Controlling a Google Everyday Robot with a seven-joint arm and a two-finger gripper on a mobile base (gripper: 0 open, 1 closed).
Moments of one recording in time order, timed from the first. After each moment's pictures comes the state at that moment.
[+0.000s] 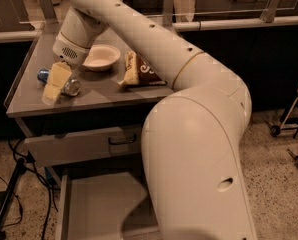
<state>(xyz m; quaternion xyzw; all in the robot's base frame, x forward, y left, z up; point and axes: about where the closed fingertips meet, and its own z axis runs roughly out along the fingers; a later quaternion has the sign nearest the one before) 0.625 0.241 0.864 -0.69 0.65 0.26 0.17</state>
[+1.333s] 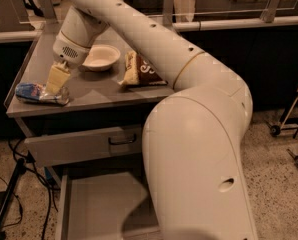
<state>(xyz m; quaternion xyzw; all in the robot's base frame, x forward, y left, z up) 0.625 0.241 0.864 -0.69 0.65 0.26 0.17</state>
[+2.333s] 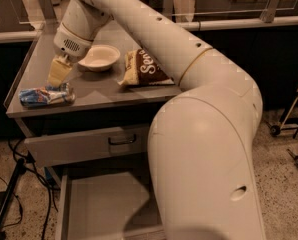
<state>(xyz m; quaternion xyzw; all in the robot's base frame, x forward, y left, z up) 0.621 0.231 0.889 -0.69 0.65 0.26 0.18</state>
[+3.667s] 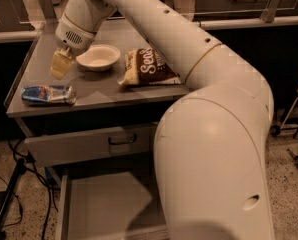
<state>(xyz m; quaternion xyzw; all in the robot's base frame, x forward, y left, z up) 0.619 0.218 0.910 -0.69 0.66 0.25 0.19</state>
